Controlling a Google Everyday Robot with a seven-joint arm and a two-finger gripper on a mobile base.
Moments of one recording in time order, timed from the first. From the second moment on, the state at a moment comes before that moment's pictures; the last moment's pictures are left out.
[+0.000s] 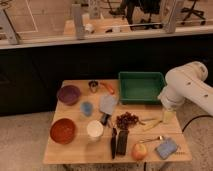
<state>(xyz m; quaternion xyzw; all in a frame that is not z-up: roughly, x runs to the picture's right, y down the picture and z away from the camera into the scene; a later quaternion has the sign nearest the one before) 0.285 0.106 0.684 -0.28 0.02 0.02 0.96</state>
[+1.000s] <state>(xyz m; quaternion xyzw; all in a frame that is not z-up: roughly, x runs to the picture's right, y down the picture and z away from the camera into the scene) 0.279 0.115 0.678 -0.25 0.01 0.04 0.97</state>
